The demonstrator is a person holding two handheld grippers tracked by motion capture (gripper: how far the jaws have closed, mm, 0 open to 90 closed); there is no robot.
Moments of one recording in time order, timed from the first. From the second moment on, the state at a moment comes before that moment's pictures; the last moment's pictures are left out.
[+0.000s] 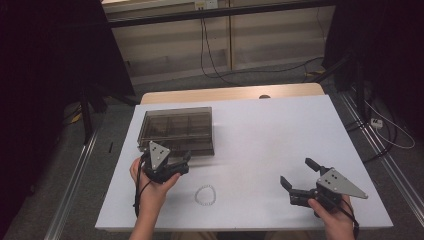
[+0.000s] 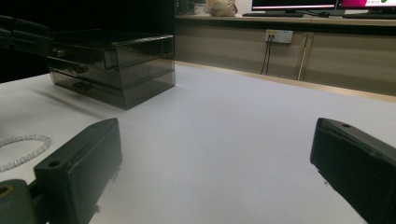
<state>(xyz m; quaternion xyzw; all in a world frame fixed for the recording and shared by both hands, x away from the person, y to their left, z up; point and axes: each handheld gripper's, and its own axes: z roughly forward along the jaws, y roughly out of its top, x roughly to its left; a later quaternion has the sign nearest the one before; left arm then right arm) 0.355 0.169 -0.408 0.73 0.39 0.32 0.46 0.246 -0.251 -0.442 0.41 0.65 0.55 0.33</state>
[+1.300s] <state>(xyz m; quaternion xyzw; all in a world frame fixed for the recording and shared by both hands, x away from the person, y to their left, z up) 0.374 0.172 -0.412 0.77 0.37 0.39 0.35 0.247 -0.253 -0.443 0.41 0.65 0.55 0.33</state>
